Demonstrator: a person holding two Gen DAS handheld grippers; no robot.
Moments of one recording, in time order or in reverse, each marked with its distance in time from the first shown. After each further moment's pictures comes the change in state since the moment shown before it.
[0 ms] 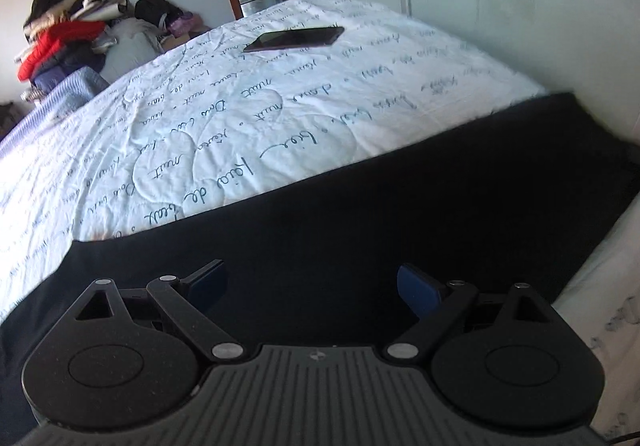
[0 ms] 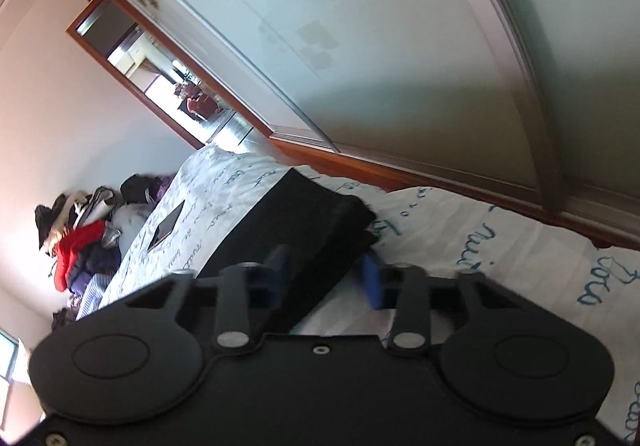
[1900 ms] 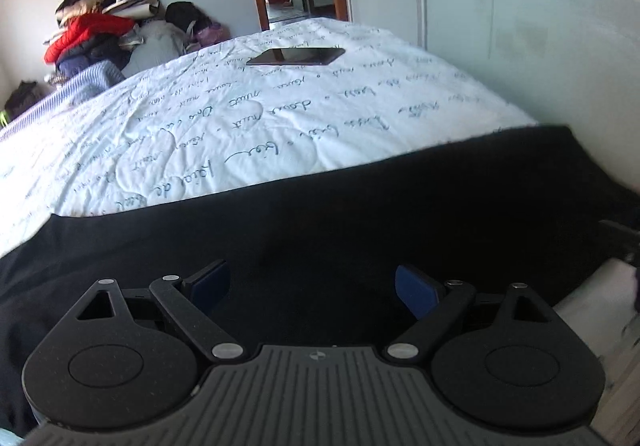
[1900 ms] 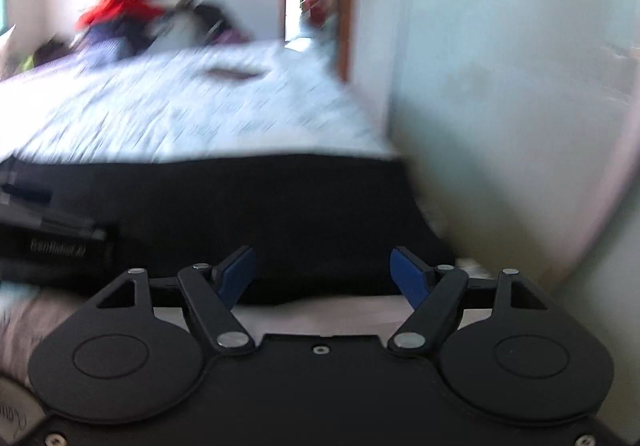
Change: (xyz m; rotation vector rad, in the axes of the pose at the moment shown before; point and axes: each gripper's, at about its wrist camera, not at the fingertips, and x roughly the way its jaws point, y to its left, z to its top) left arm -0.003 -0.041 -0.006 -0.178 -0.096 0.010; right arm -0.025 0.084 -0.038 -0.904 0.050 -0.087
